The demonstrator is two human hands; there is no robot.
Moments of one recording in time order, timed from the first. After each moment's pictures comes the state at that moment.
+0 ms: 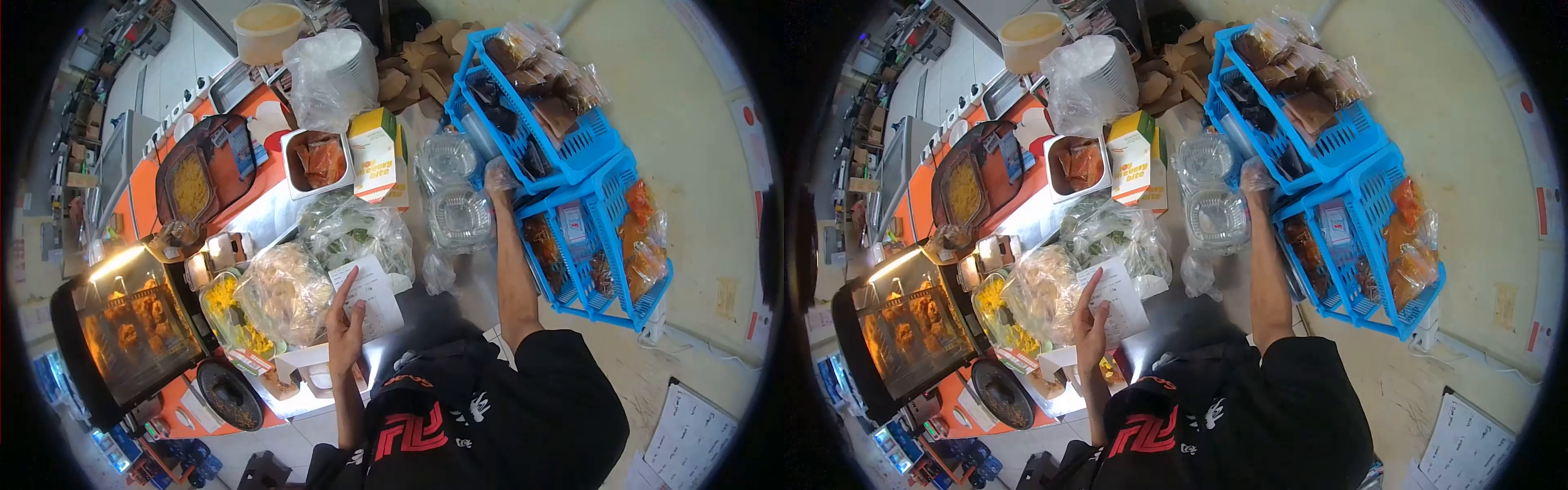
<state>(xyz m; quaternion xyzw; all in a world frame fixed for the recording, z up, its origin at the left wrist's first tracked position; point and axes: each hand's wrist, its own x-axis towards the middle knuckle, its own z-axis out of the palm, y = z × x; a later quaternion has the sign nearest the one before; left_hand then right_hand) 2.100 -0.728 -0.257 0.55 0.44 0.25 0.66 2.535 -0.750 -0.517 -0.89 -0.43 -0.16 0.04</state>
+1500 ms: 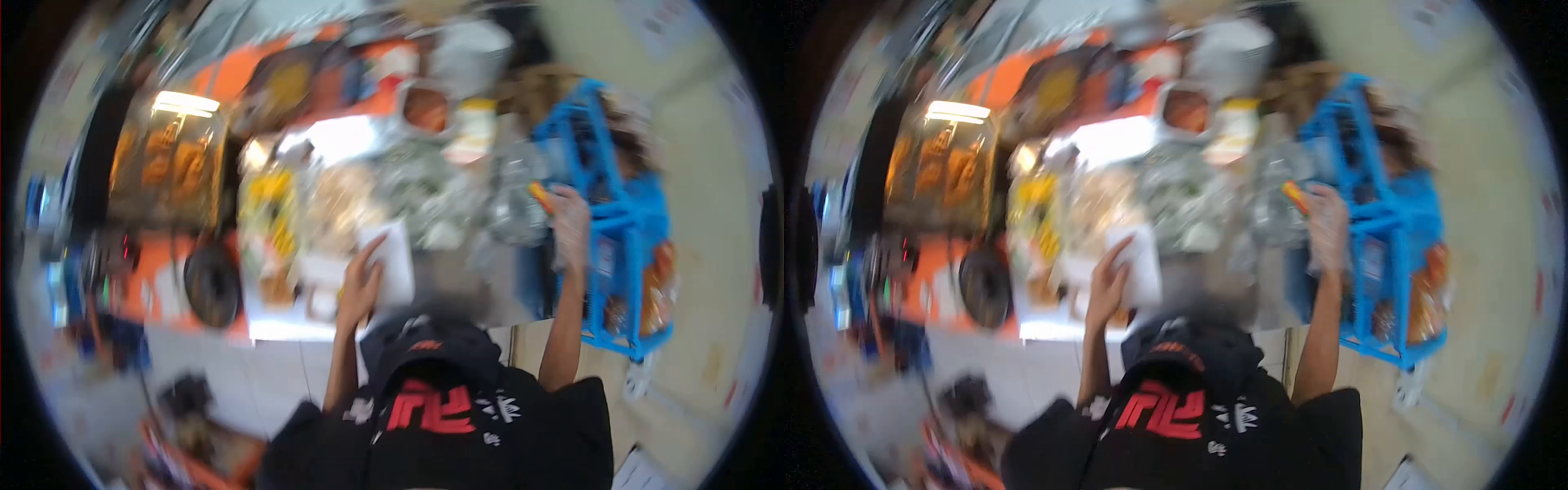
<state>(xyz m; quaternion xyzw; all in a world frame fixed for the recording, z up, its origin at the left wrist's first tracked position) 2.004 -0.794 -0.272 0.63 0.48 0.34 0.51 2.399 -0.803 -0.271 -0.74 -0.42 0.22 0.48</state>
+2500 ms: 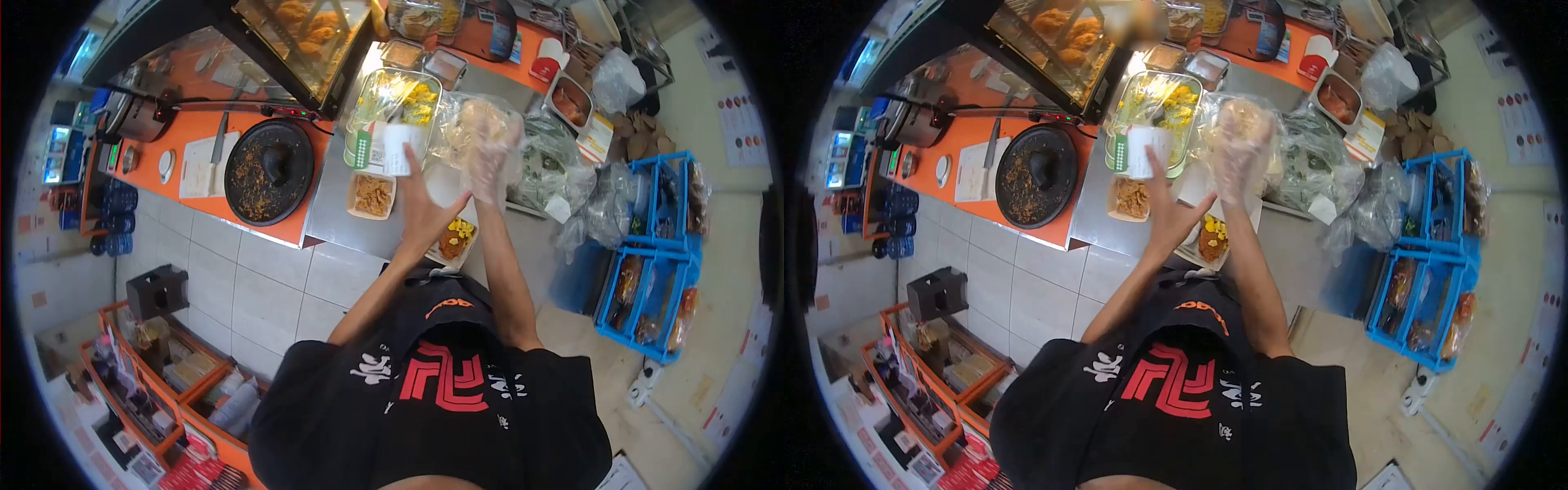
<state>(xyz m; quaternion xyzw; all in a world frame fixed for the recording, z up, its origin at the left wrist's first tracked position) 1.829 -0.812 -0.285 0.60 0.59 0.48 0.25 1.935 -0.708 -0.318 -0.67 -0.48 0.11 0.55</state>
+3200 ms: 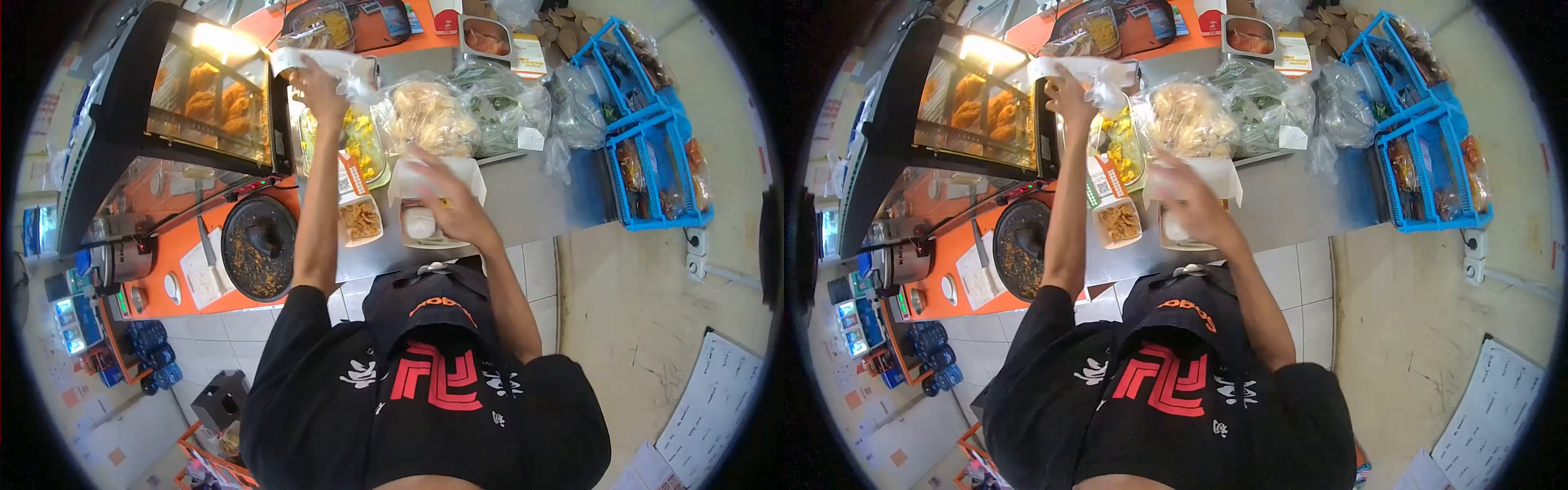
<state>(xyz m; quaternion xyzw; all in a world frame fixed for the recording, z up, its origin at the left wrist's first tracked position) 1.784 -0.569 -0.287 0.71 0.66 0.24 0.00 1.930 -0.838 -0.261 -0.52 -0.65 0.30 0.47</state>
